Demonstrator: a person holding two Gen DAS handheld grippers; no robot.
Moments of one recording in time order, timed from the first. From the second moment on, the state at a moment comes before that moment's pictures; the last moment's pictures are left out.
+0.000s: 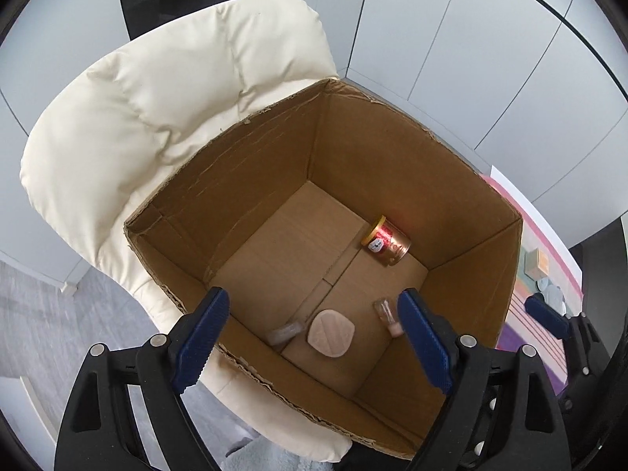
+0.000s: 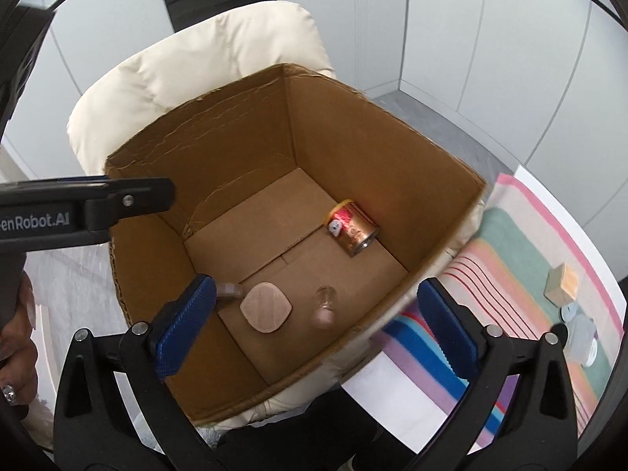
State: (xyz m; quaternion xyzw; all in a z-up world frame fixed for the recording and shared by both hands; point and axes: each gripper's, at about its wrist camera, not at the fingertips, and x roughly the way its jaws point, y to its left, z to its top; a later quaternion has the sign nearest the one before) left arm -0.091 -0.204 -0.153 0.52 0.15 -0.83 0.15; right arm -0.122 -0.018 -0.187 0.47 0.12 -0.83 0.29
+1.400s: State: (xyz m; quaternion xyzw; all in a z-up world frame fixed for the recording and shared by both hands) left arm 0.045 -0.120 -0.111 0.50 0.07 -0.86 0.11; right arm -0.005 0.088 -0.148 0.46 0.09 -0.86 0.21
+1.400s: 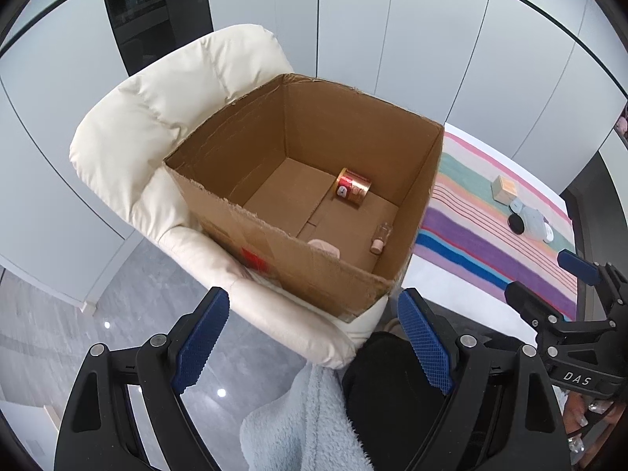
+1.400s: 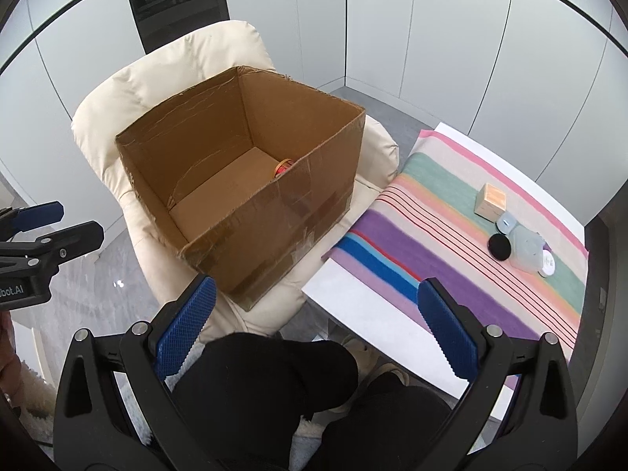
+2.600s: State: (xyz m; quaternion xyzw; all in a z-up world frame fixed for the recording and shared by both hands) left arm -0.011 0.005 -0.107 0.48 0.00 -0.88 -0.04; right arm 0.003 0.231 -0.134 0.46 0.02 -0.88 0.07
